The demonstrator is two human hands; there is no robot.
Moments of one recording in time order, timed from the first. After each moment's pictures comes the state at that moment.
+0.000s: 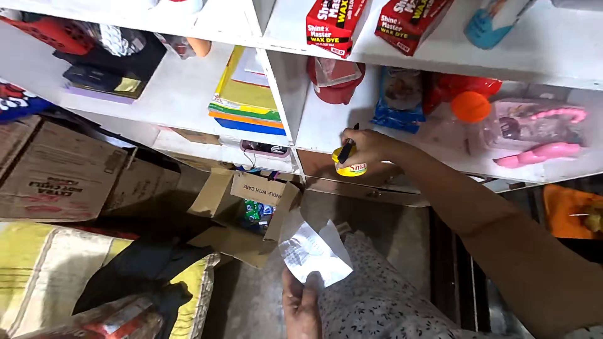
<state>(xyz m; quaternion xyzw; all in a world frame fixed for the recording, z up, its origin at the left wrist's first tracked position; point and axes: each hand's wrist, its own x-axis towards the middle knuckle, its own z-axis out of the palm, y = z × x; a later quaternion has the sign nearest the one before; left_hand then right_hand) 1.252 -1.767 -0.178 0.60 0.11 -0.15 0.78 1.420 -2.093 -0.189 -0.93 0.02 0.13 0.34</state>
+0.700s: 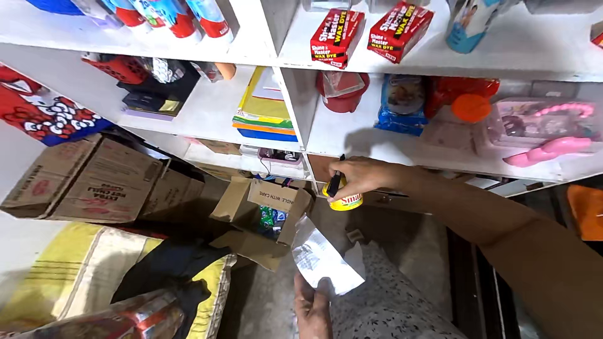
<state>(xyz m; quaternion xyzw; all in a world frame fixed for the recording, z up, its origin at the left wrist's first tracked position) 1.221 -1.754 -0.177 0.60 0.11 -0.16 0.78 1.374 -2.011 -0.138 -0.93 -0.04 0.21 0.30</state>
